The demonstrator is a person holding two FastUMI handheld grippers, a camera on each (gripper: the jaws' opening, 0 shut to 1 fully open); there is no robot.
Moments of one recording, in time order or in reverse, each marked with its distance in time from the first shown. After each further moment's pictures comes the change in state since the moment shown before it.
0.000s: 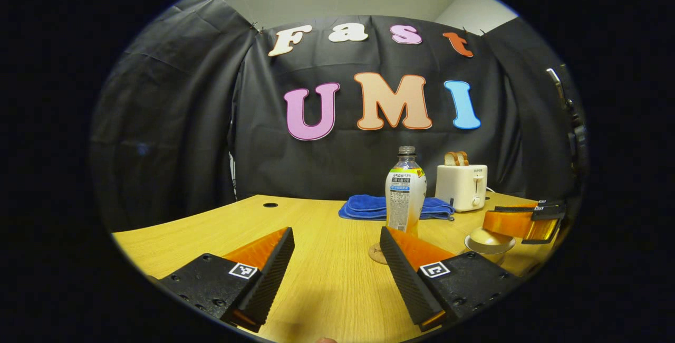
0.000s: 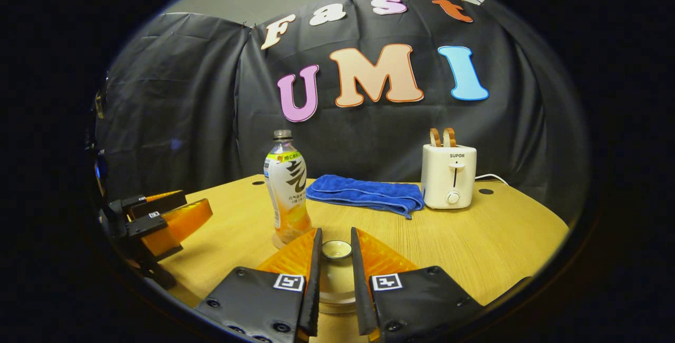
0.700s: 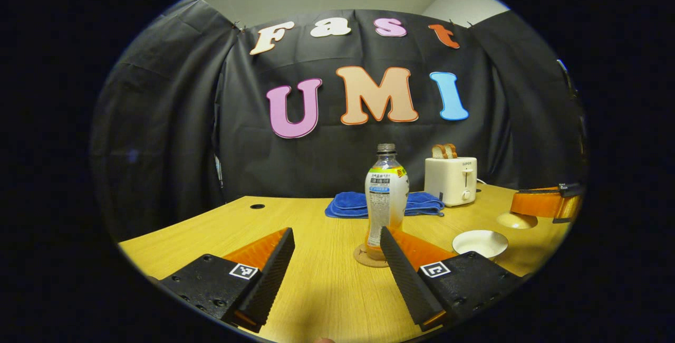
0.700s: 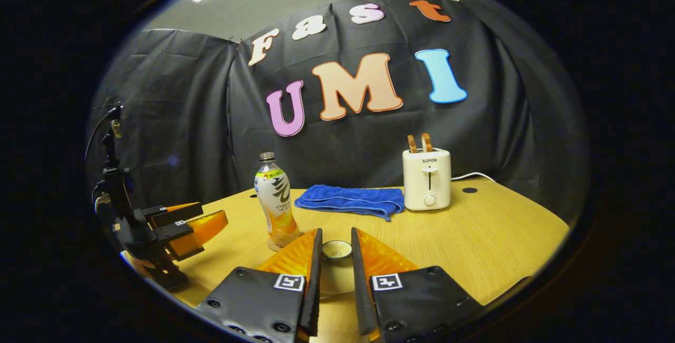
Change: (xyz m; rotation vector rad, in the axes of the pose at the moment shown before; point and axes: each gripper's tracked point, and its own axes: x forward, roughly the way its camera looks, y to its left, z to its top) left arm 0.007 -0.019 0.001 0.027 0.035 -0.046; right arm -0.038 -0.031 0.029 0.067 -0.072 -0.005
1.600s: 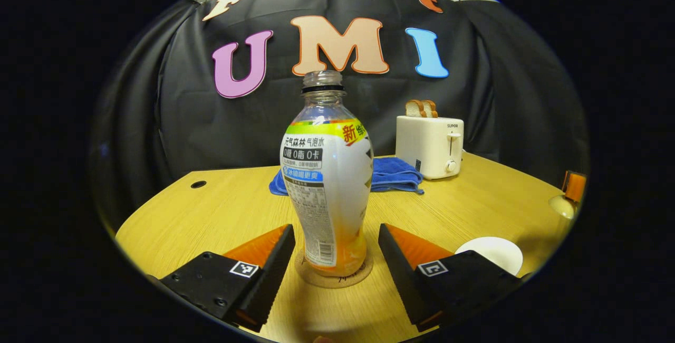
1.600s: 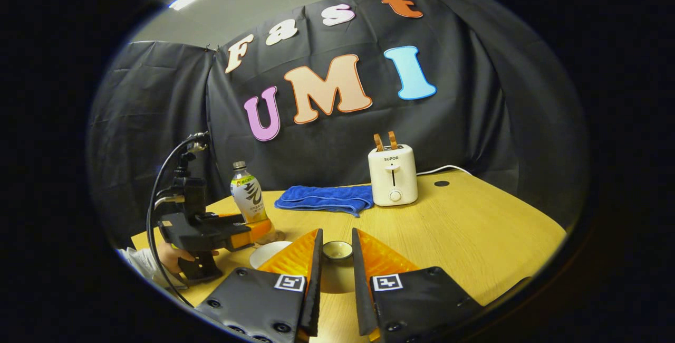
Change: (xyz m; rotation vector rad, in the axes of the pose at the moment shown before) left arm 0.091 -0.084 -0.047 0.052 0.249 -0.207; right arm -0.040 -0.068 0.009 0.092 0.025 -0.093
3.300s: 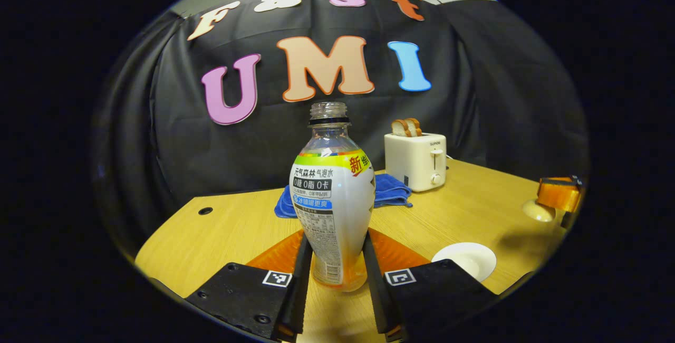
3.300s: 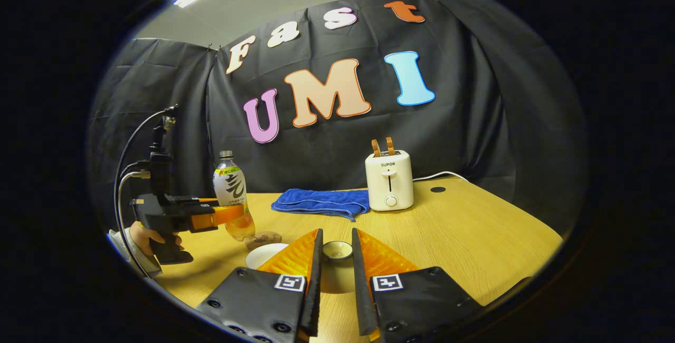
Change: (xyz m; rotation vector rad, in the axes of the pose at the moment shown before) left arm -0.023 0.011 0.045 0.005 -0.051 -0.037; right arm -0.002 -0.009 0.003 -0.033 -0.008 -0.021
